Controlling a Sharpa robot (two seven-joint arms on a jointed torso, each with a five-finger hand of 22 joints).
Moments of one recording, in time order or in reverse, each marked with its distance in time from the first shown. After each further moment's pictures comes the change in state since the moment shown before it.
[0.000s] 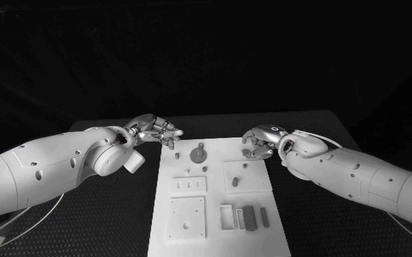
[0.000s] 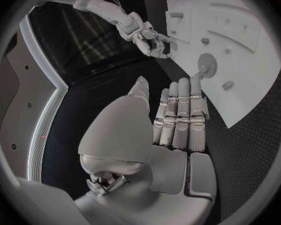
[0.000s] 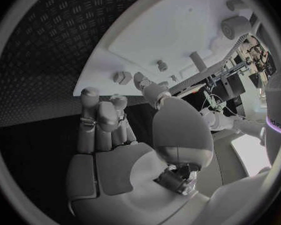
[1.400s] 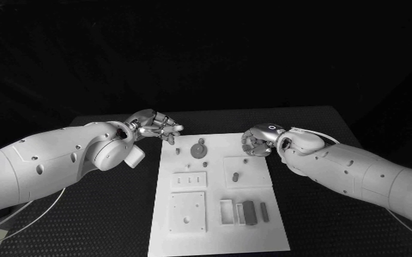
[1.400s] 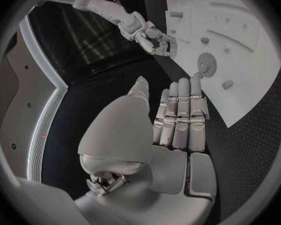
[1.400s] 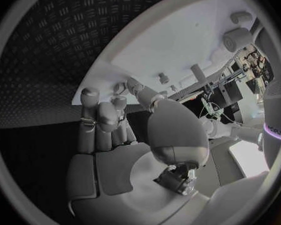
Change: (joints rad) left arm 0.000 0.000 0.000 -0.003 0.002 0.000 -0.002; left_hand -0.001 -0.001 0.000 0.000 0.000 -0.004 0.004 -0.008 -0.003 -0.010 0.003 -0.008 0.007 0.000 0.000 0.004 0.003 -0.002 0.000 0.000 0.000 0.005; right arm -0.002 0.036 -0.020 -0.058 -0.041 0.025 0.037; right_hand 0.021 0.103 0.000 -0.011 0.000 0.026 -0.036 0.044 -0.003 0.002 -0.010 0.003 0.000 0.000 -0.007 0.000 0.004 0.000 -0.004 0.004 0.000 0.000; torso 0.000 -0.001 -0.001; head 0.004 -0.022
